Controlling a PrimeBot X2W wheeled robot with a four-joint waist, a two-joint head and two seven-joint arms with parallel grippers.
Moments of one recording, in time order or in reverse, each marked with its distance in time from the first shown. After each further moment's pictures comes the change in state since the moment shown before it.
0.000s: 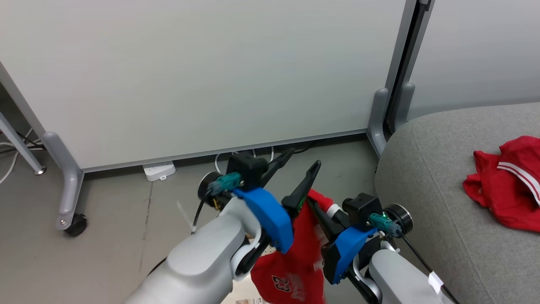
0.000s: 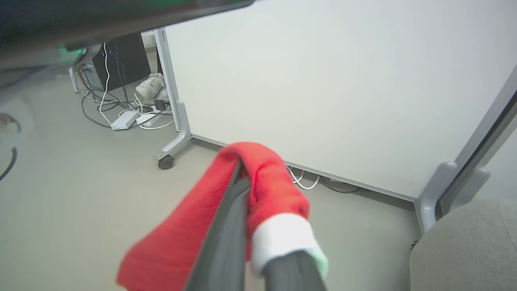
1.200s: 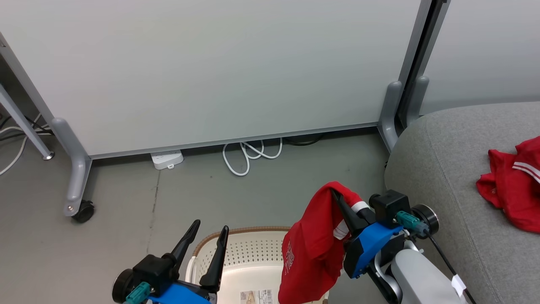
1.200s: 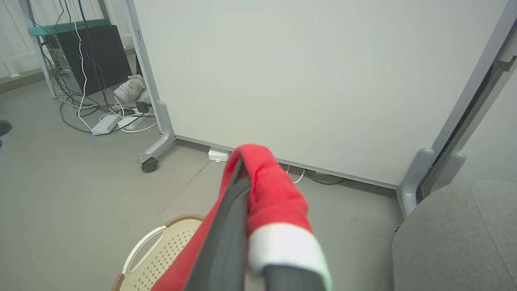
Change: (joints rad) left arm 0.693 0.089 0.694 -0.413 0.564 -0.035 -0.001; right arm 0.071 -0.034 -0.149 -0.106 -0.061 0.000 0.041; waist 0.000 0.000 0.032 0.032
